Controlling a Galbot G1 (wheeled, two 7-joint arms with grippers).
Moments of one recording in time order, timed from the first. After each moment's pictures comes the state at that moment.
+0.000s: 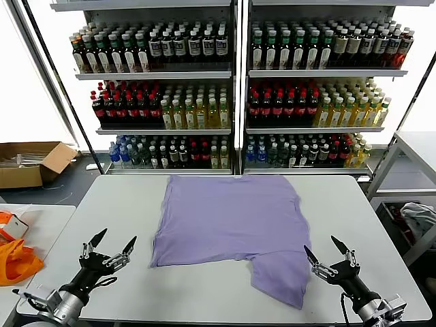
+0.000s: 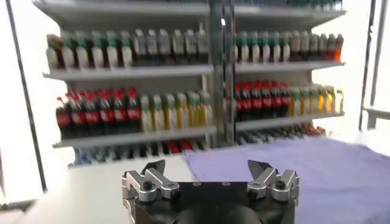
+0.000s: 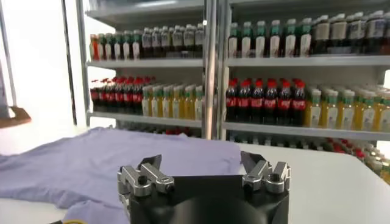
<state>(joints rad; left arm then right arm) 1.61 -0.96 -0.69 -2.08 -0.59 0.32 0.18 -1.71 0.97 0.77 2.10 0.55 -0.19 -0.24</state>
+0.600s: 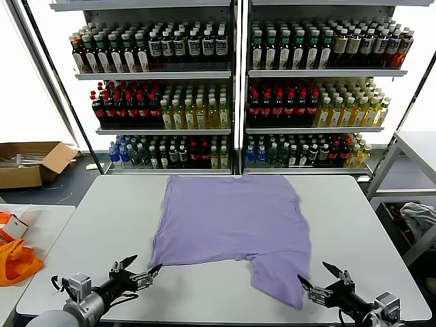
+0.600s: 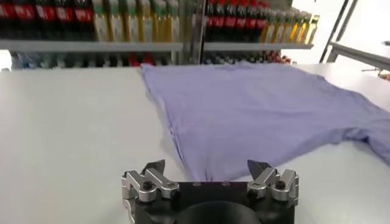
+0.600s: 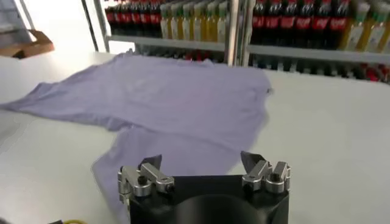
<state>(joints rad) 1.52 -0.87 -0.55 -2.04 -0.72 0.51 0.10 -1.85 0.83 0.69 2.20 0.64 -0.38 -0.10</state>
